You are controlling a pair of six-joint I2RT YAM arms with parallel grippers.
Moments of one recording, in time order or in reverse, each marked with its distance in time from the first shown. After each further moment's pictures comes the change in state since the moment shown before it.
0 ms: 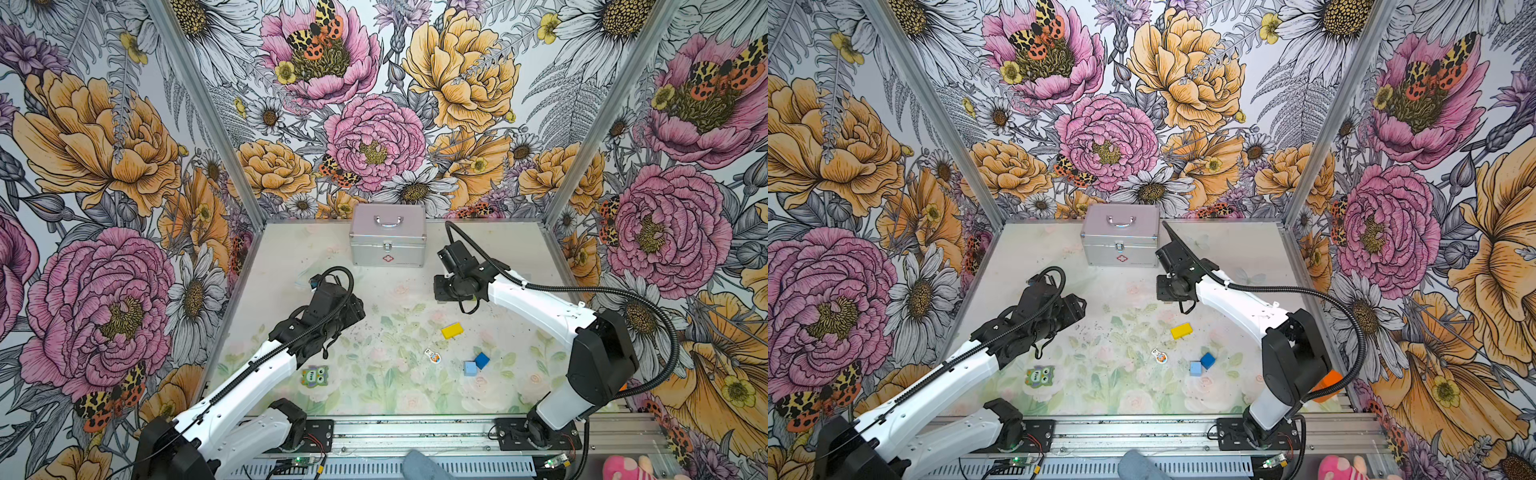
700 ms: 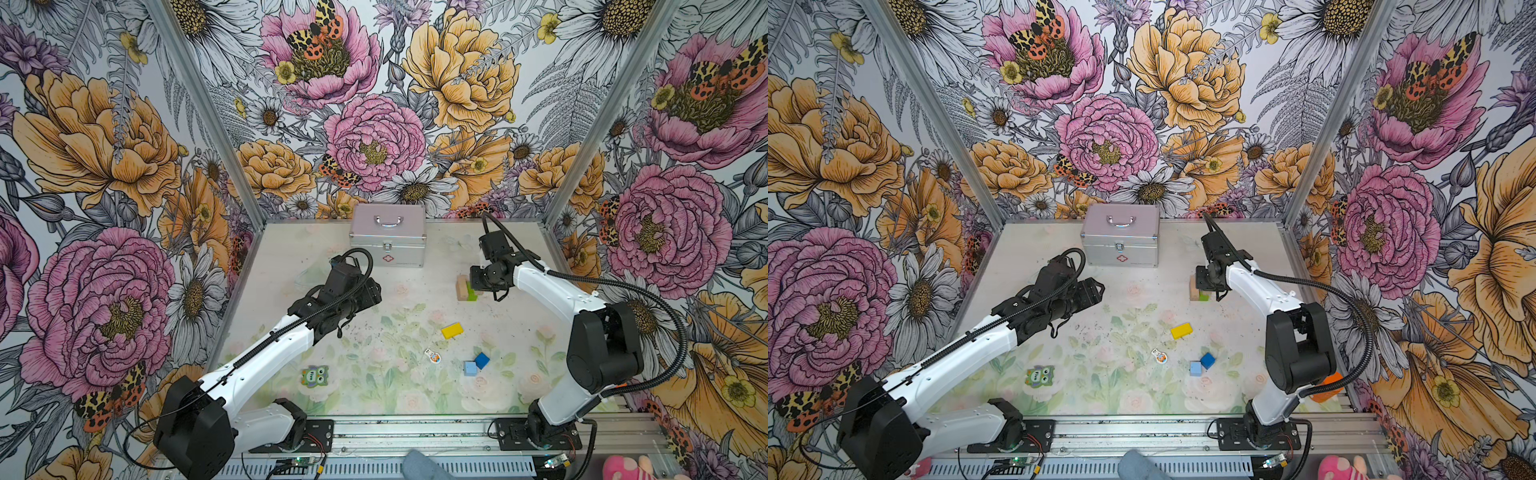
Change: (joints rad) left arm -0.006 0.179 0.142 0.077 0.086 0.082; right arm -0.291 0.049 -0.032 0.006 -0.019 -0.225
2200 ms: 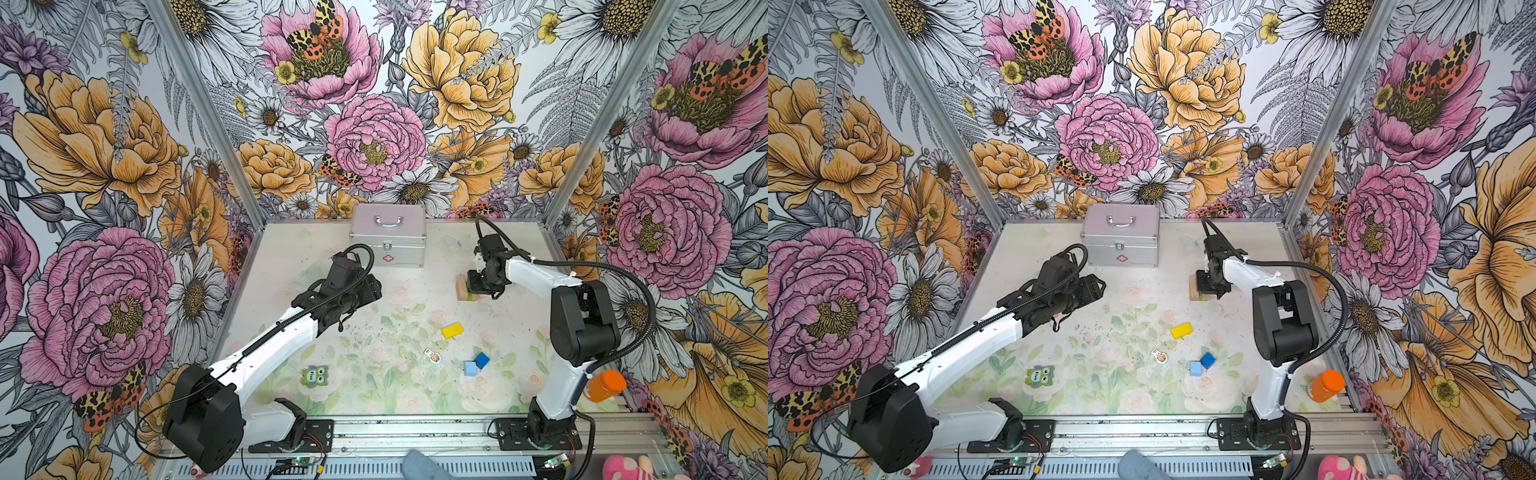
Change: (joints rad) left arm 0.033 0.061 0.031 0.011 0.037 0.012; right arm -0.061 0.180 0.044 0.038 -0.105 -0.077
